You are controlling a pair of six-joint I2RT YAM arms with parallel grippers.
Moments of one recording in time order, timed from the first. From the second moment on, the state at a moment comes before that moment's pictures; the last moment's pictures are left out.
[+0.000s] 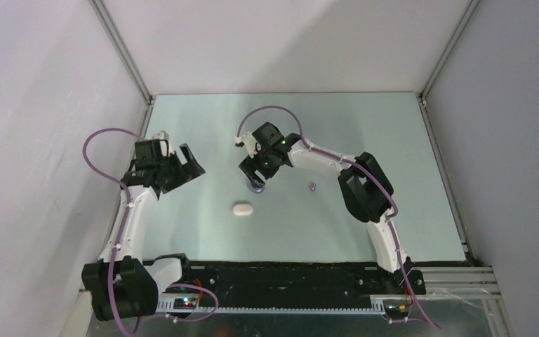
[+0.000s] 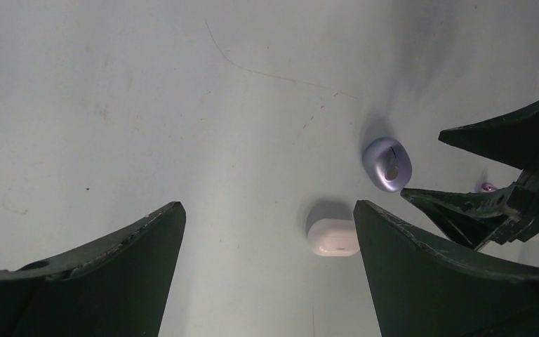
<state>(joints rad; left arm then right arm) 0.12 1.08 0.86 -0.61 0.21 -0.37 0.79 2.15 1.74 -0.56 -0.24 -0.12</state>
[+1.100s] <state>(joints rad) 0.12 1.19 0.86 -0.56 0.32 -0.43 0.84 2.21 1.73 -0.54 -0.21 -0.30</state>
